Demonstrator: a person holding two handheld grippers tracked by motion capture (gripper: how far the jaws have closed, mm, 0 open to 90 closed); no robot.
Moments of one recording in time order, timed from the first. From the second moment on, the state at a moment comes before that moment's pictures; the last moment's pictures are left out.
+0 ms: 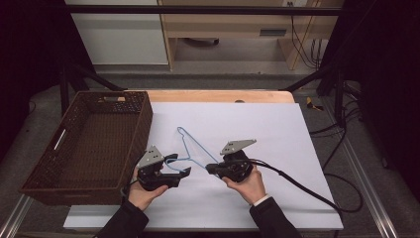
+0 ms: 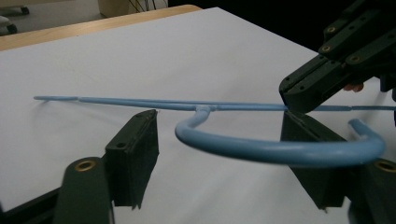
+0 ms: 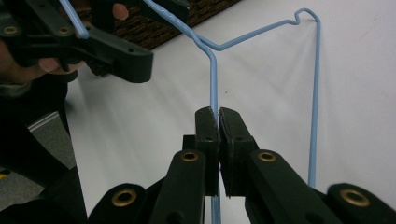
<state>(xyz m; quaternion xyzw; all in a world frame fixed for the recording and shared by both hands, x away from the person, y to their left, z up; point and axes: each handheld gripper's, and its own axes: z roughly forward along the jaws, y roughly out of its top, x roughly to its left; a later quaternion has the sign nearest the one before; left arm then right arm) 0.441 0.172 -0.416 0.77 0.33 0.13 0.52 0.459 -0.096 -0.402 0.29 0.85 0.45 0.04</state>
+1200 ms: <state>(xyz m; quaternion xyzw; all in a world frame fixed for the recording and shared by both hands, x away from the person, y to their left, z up) 0.446 0.167 -0.418 0.74 0.36 0.14 0.56 0.458 -0.095 -0.406 0.29 0.85 0.44 0.03</state>
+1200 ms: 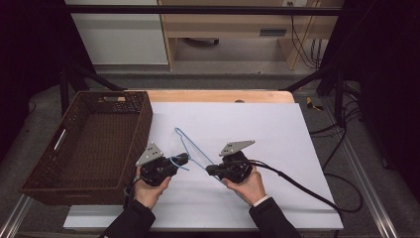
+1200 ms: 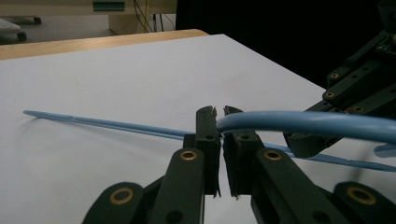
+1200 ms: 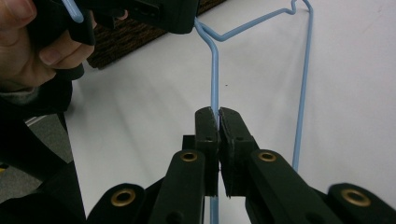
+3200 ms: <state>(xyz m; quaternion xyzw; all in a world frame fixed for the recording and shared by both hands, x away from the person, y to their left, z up) 0.427 0.177 -0.360 0.81 0.23 0.20 0.50 0.440 -0.123 -0.358 0.23 0.87 0.43 0.10</state>
